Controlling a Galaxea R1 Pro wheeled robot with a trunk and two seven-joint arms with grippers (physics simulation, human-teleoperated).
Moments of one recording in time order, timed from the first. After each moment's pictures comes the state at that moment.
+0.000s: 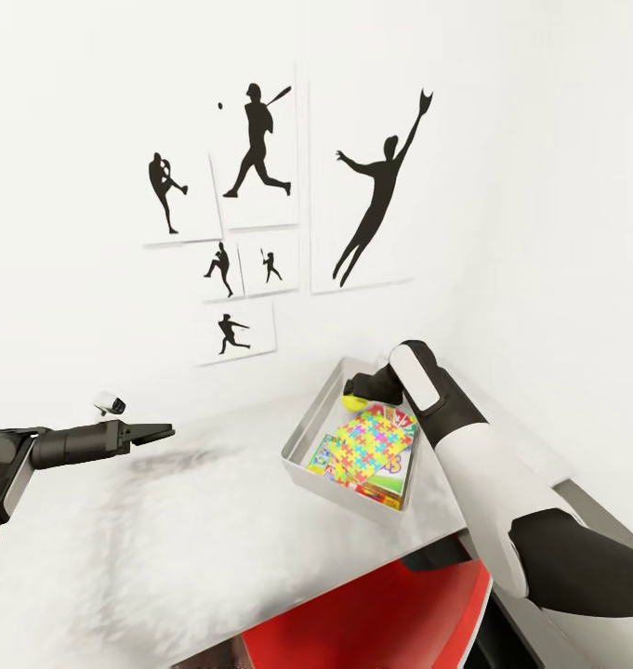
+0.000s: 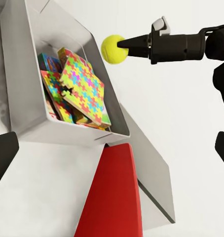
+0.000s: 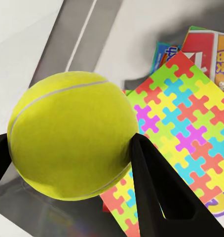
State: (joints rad) left arm -0.75 0.46 0.15 -0.91 0.12 0.88 -1.57; right arm -1.13 0.10 0.19 -0.78 -0.80 1.04 -0.54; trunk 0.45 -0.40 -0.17
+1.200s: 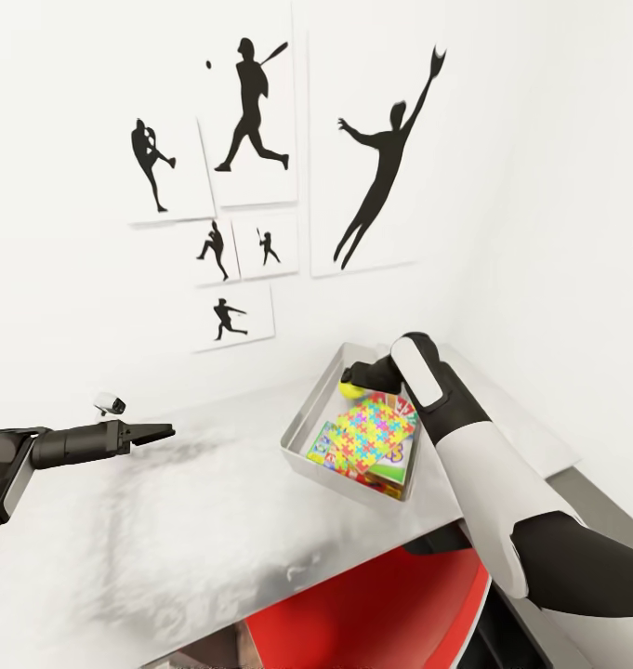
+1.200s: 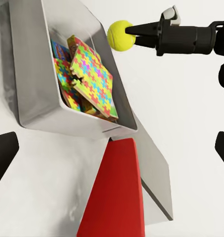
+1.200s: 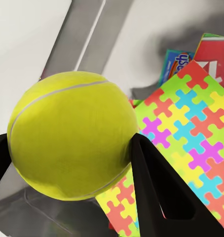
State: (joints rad) left arm -0.75 0.46 0.15 -0.91 0.12 0.88 -1.57; right arm -1.13 0.10 0.19 -0.85 -0.80 1.03 -0.53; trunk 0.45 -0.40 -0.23
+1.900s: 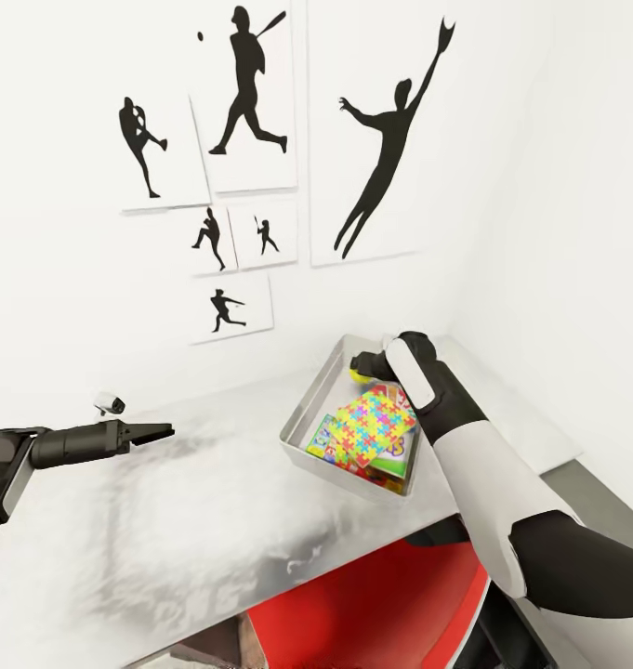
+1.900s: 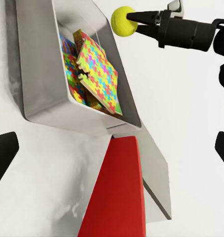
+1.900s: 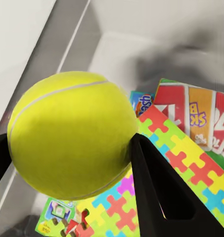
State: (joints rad) left arm -0.75 0.46 0.15 -0.91 0.12 0.88 -1.57; right arm -1.13 0.11 0.21 -0.86 -0.66 0.88 -0.53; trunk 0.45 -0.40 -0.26
